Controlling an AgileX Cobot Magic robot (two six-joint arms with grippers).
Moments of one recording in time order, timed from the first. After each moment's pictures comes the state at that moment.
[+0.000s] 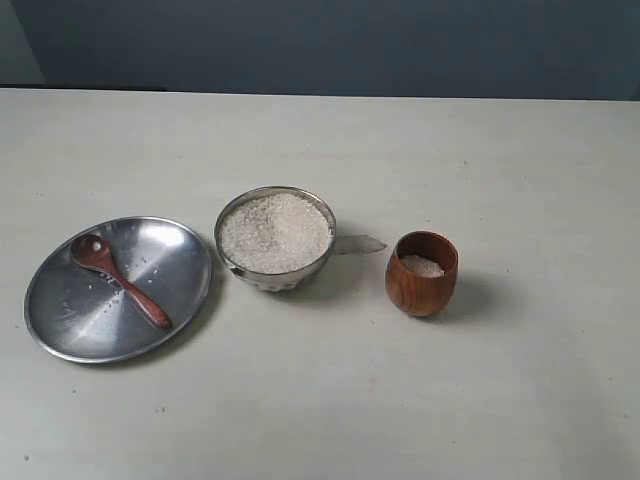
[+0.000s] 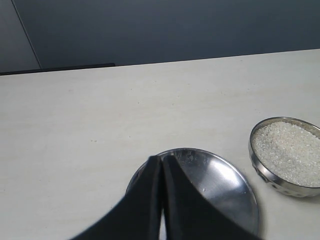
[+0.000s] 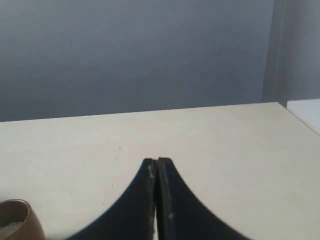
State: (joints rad) left arm -0.02 0.47 -0.53 0.02 0.54 -0.04; right arm 0.03 0.09 -0.08 -0.35 0.20 0.42
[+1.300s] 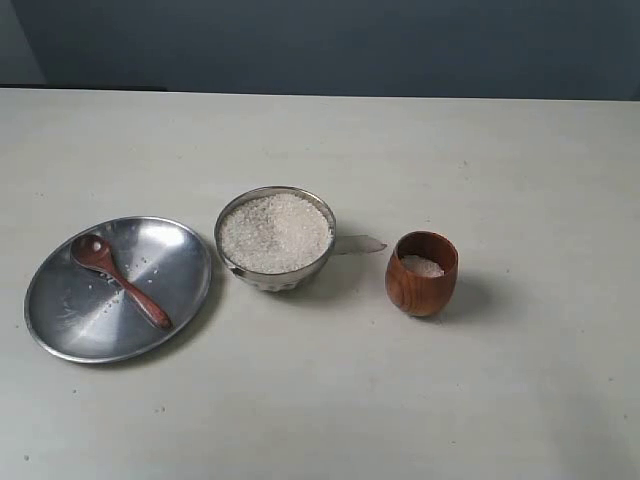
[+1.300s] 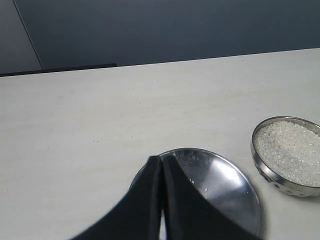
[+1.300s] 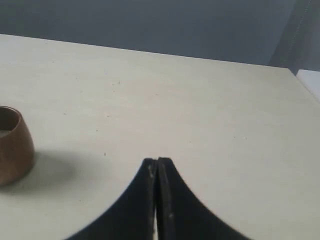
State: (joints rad) left arm -0.02 0.47 -0.53 0.03 0.54 -0.04; right arm 0.03 0.09 -0.04 -0.07 0.35 -0.03
